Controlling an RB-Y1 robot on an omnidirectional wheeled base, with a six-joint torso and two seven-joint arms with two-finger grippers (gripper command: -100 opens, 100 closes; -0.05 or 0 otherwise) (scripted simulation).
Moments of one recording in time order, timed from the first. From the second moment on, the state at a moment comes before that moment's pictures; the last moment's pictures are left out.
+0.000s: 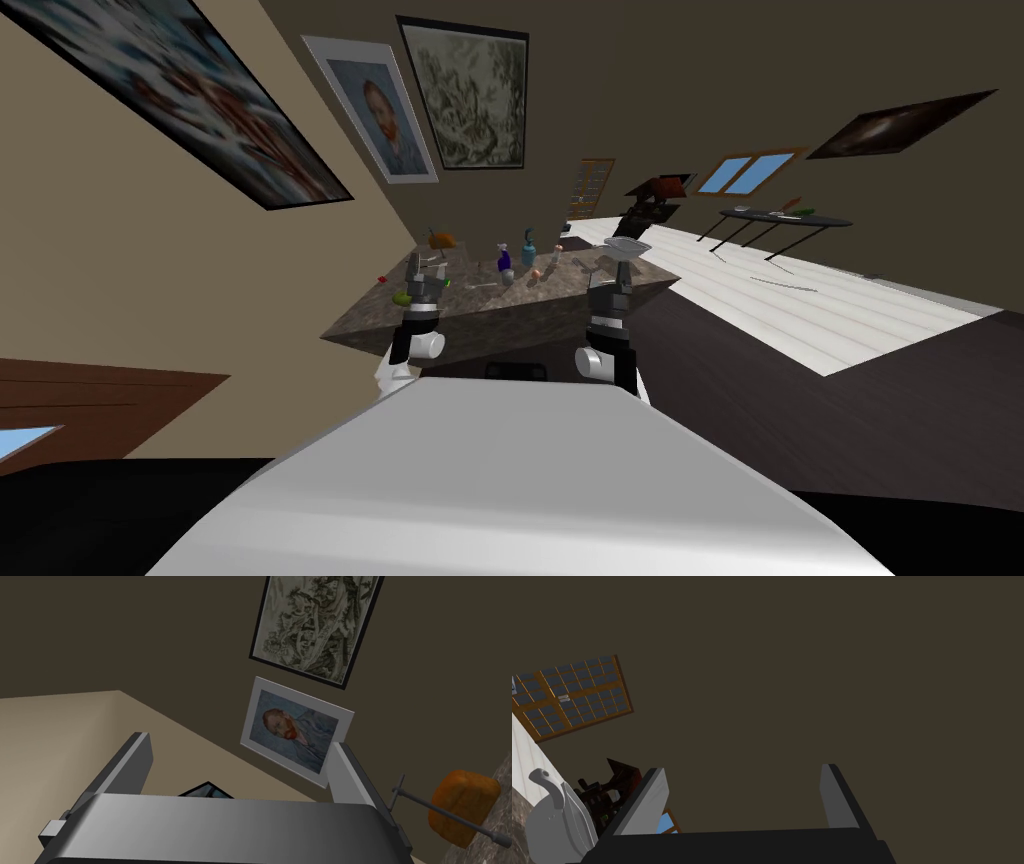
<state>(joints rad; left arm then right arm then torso) 0.31 0.27 0.03 -2.12 0.26 -0.40 0.05 0.46 0.02 0.05 -2.24 -0.08 -0.40 0.00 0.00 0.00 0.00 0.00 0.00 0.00</state>
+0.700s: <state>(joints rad) 0.18 0.41 0.02 -2.00 0.37 -0.21 0.11 0.46 0.02 0.05 -2.24 -0.08 -0.40 0.00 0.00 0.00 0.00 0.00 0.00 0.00</state>
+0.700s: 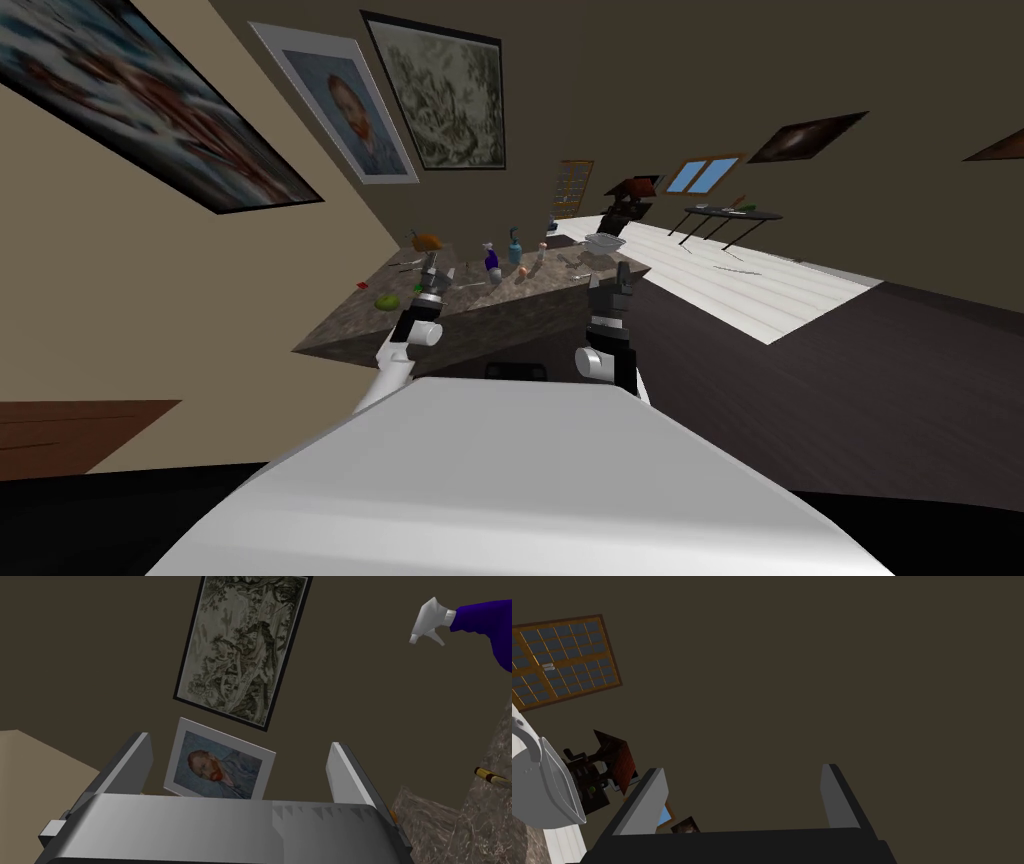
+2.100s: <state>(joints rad) -0.03 0.64 -0.02 -1.76 0.56 0.17 0.21 0.46 0.02 0.05 -2.24 -0.08 -0.40 0.00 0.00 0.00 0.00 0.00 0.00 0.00</state>
